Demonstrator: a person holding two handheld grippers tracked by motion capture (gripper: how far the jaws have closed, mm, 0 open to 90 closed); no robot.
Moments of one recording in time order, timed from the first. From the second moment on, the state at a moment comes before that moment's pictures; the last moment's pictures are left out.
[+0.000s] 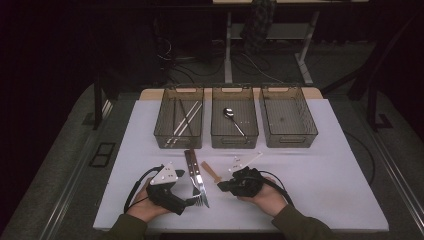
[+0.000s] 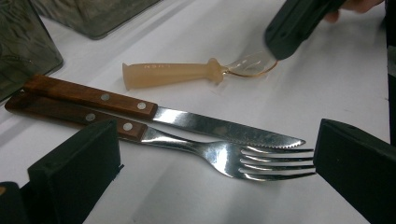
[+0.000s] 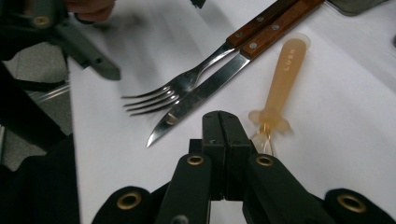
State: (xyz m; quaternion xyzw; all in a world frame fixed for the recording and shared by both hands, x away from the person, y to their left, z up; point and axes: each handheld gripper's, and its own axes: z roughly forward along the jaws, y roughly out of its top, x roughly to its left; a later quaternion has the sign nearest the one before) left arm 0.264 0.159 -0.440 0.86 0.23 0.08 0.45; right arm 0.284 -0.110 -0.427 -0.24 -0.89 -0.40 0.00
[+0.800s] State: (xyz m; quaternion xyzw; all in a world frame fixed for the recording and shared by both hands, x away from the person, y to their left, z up) left arm 0.263 0.161 -0.439 0.86 0.23 0.08 0.45; right arm 0.296 -0.087 -0.442 -0.22 -0.92 -0.33 -0.07
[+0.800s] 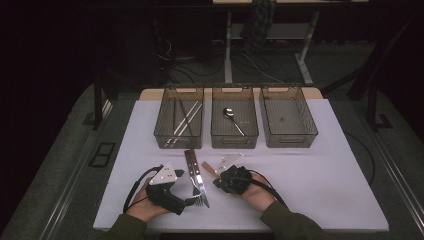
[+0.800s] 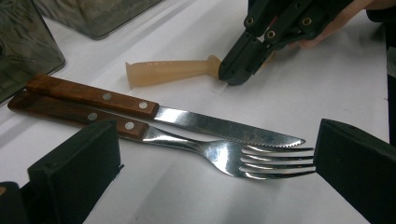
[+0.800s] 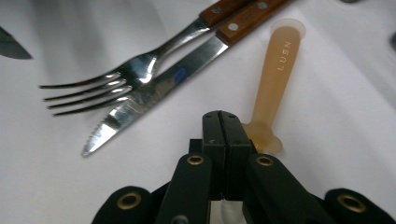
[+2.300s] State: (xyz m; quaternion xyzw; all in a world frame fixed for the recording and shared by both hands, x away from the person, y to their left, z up) left arm 0.263 0.160 -0.439 0.86 0.23 0.08 0.45; right arm 0.329 -0.162 -0.434 -0.32 -0.87 -0.37 -0.02
